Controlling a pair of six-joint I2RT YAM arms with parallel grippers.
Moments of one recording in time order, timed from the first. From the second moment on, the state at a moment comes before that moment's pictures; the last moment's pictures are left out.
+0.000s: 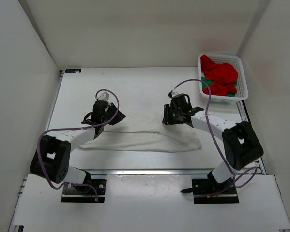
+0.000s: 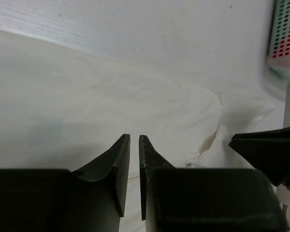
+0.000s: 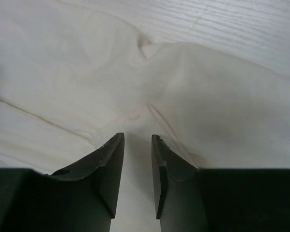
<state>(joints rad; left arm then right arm) -0.34 1.40 0.66 0.18 0.12 -0.75 0.49 1.56 0.93 -0.21 -0.11 0.37</state>
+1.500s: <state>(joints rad) -0.48 1.43 0.57 0.34 0.17 -0.82 0.53 1.35 0.81 -0.26 -0.16 0.43</state>
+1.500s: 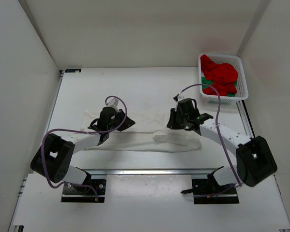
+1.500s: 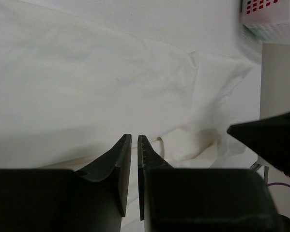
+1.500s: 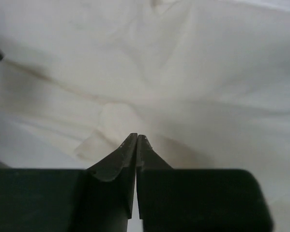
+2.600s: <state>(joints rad) -0.39 1.67 0.73 0.37 0.23 -0.84 0.23 1.54 0.80 -0.08 -0.17 0.47</state>
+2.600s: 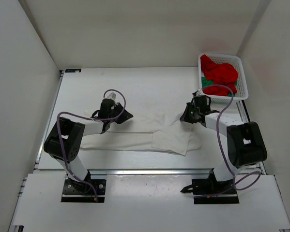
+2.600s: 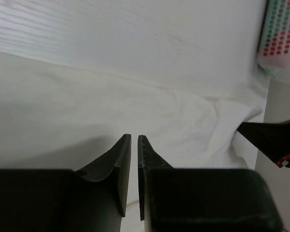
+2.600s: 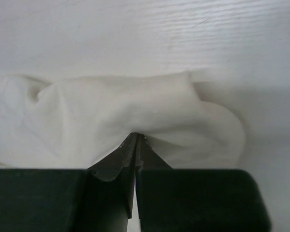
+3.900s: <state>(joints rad) -0.48 1.35 0.55 0.39 0.28 -0.88 0.39 1.78 1.00 -0.21 -0.17 0.49</state>
